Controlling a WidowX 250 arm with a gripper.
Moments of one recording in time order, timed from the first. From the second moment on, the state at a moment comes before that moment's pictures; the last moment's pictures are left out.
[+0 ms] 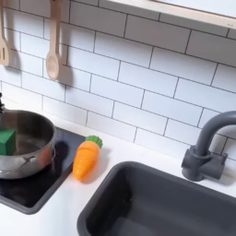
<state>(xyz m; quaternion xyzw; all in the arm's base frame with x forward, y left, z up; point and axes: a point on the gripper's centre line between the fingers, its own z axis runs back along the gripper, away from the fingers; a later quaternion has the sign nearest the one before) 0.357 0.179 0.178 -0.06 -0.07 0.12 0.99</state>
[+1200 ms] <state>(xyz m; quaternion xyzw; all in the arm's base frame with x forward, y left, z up) 0.344 0.178 0.203 -0.08 -0.09 0.11 0.99</state>
